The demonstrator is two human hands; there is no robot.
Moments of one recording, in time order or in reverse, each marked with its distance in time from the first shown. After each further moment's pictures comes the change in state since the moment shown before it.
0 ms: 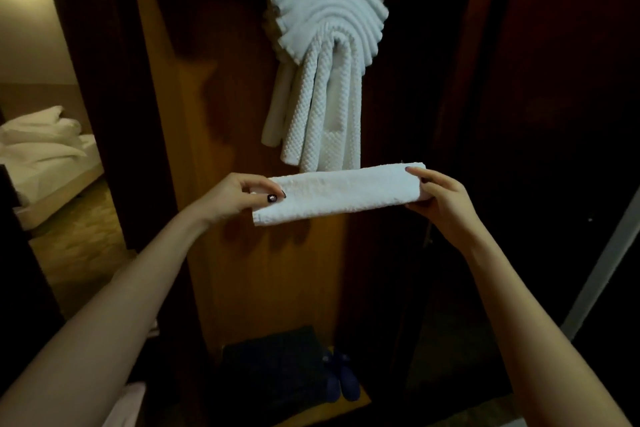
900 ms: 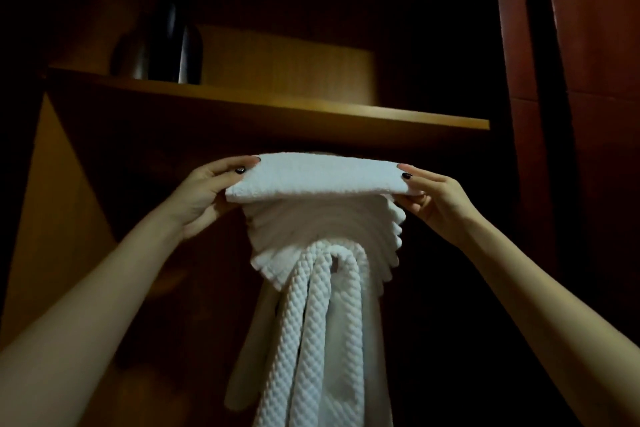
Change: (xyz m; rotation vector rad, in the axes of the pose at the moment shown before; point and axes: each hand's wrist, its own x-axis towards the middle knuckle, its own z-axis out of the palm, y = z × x) left_hand 0.335 0.126 -0.176 -0.428 0.371 0.401; right_hand 0.396 -0.181 0.043 0.376 -0.206 -0.355
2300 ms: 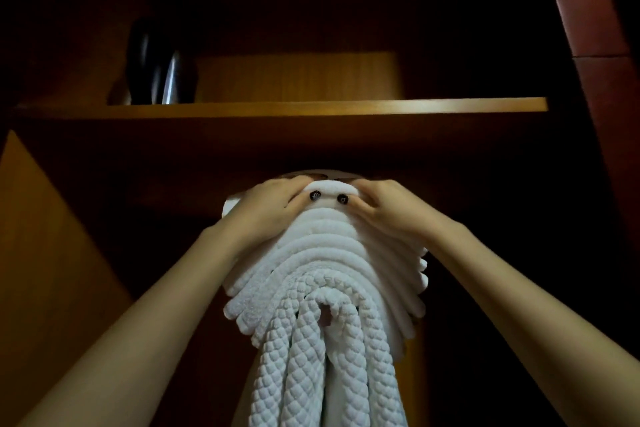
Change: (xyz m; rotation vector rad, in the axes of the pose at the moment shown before) left_hand 0.081 -0.037 0.083 1.487 -0.075 0.362; right_hand 0.099 0.048 0.018 -1.212 -0.444 -0.607
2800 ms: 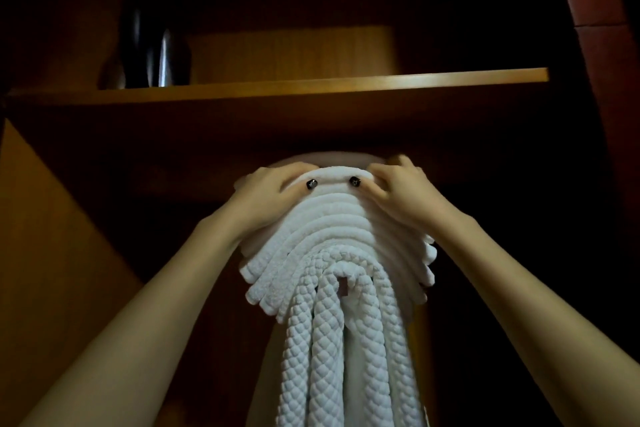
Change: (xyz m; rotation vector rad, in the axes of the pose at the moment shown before) left_hand -0.022 -0.014 -0.013 -0.180 -0.022 -0.002; right_hand -0.020 -0.011 0.010 -0.093 0.086 0.170
